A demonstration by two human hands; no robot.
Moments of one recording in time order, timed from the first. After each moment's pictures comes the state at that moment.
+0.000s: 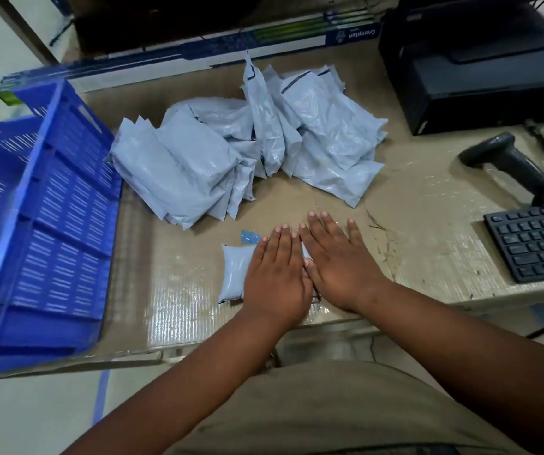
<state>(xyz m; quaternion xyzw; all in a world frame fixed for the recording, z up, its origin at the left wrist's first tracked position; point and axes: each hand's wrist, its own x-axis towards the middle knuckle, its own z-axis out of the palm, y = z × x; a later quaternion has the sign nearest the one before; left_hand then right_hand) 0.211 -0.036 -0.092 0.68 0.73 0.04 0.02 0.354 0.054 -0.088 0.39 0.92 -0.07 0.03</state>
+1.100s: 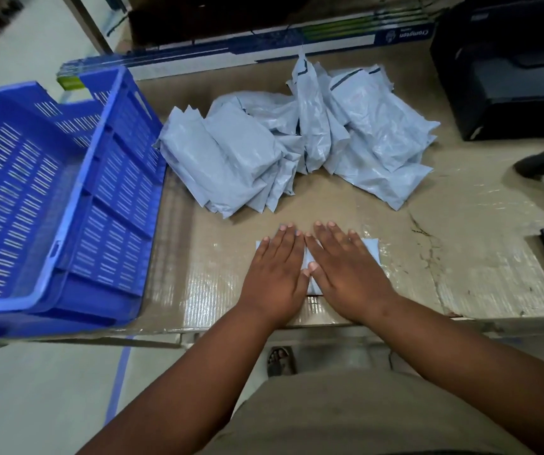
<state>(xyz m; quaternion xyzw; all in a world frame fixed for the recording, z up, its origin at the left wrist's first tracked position) 0.143 -0.069 -0.100 0.68 0.73 0.10 0.05 0.314 0.023 -0.091 0.34 0.93 -0.11 -0.01</state>
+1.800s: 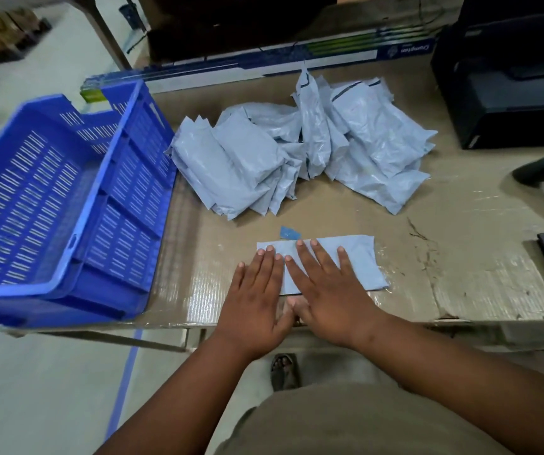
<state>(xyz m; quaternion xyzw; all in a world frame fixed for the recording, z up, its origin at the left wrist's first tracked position) 0.138 -0.137 -0.089 0.66 0.75 0.03 0.04 0.311 -0.018 -0.088 0.27 0.96 -0.08 0.02</state>
